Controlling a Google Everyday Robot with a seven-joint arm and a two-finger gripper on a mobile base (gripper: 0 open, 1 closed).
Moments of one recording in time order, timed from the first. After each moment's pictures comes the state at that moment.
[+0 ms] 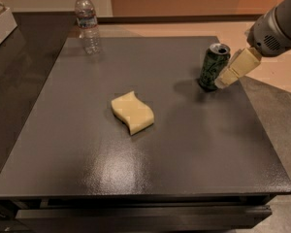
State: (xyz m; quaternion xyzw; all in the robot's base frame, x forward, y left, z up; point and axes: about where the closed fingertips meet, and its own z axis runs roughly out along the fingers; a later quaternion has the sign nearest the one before) arm 0.581 -0.230 0.931 -0.46 0.84 0.04 0.30
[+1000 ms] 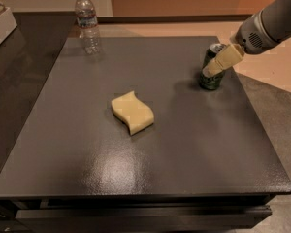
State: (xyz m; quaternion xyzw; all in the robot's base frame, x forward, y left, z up) arm 0.629 -0.219 0.912 -0.41 0.85 0.09 0.32
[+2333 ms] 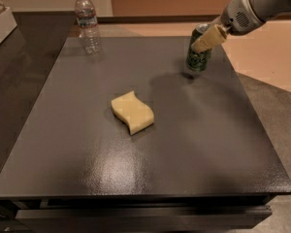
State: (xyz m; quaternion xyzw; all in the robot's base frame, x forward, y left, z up) arm 0.654 -0.176 0.945 -0.45 0.81 0.14 0.34
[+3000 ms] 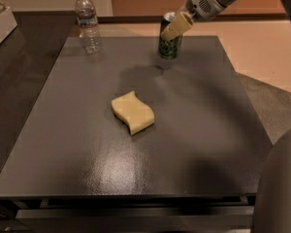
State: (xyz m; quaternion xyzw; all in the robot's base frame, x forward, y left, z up) arm 0.698 -0.096 0.960 -0.49 0.78 0.15 0.35
